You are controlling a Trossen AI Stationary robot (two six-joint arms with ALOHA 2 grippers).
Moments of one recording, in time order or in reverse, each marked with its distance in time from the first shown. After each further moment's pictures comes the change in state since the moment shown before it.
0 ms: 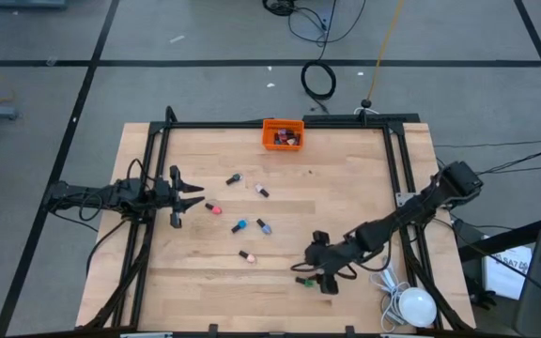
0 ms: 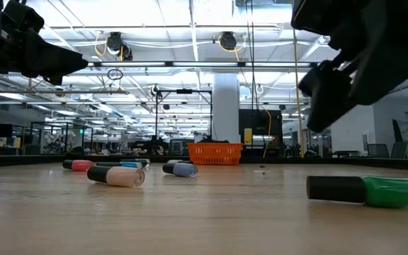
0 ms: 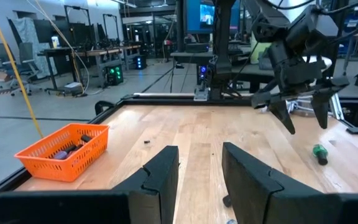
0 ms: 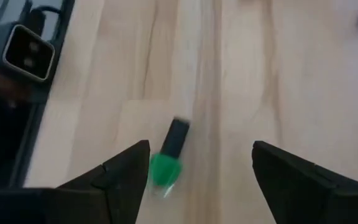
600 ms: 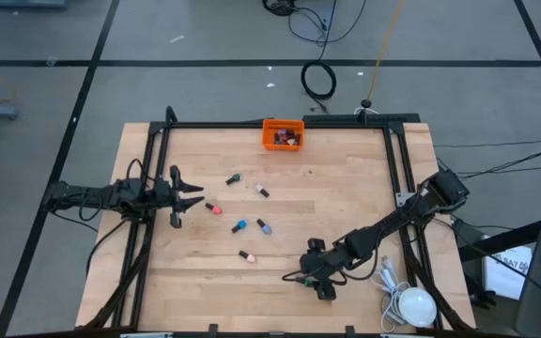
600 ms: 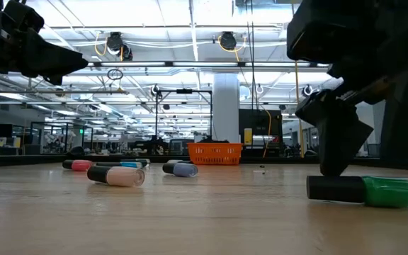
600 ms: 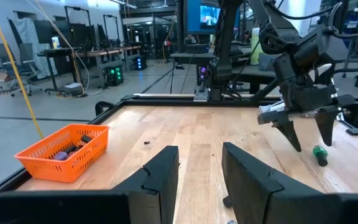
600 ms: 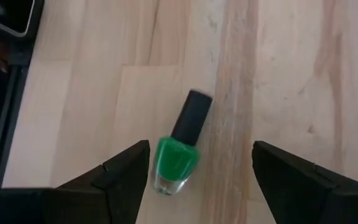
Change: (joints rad) left arm 0.000 0.000 0.000 0.001 0.000 -0.001; right arm 0.001 0.144 0.066 -0.031 -0.096 -0.029
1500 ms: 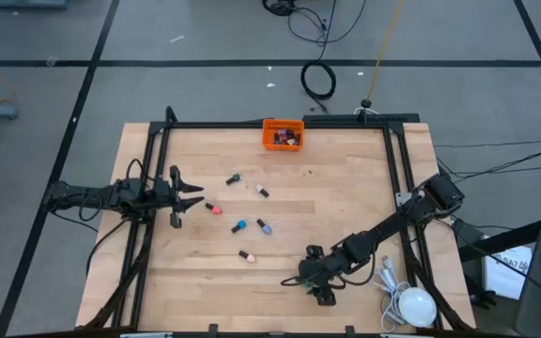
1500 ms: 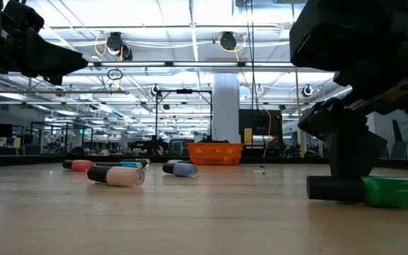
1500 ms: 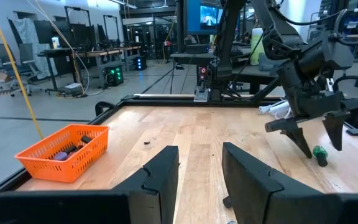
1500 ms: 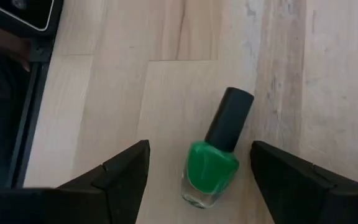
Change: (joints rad) left arm 0.000 0.000 0.000 0.000 0.000 0.000; right arm 0.021 0.065 0.007 0.039 -0.046 0.020
